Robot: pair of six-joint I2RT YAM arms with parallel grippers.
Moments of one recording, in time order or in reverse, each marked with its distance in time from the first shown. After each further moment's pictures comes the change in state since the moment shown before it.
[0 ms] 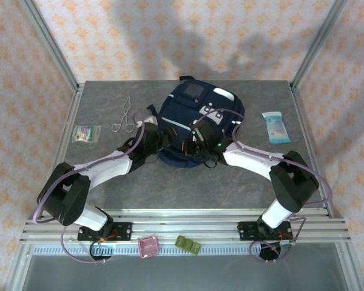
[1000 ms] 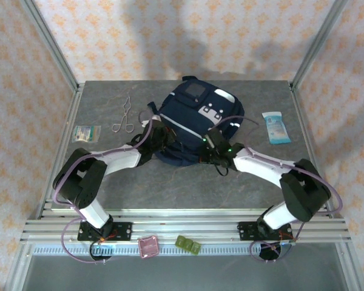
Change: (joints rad) left arm 0.035 0.178 0.090 0.077 0.008 -0.064; right arm -0.071 -0.130 -0.163 -0.146 0.156 -0.019
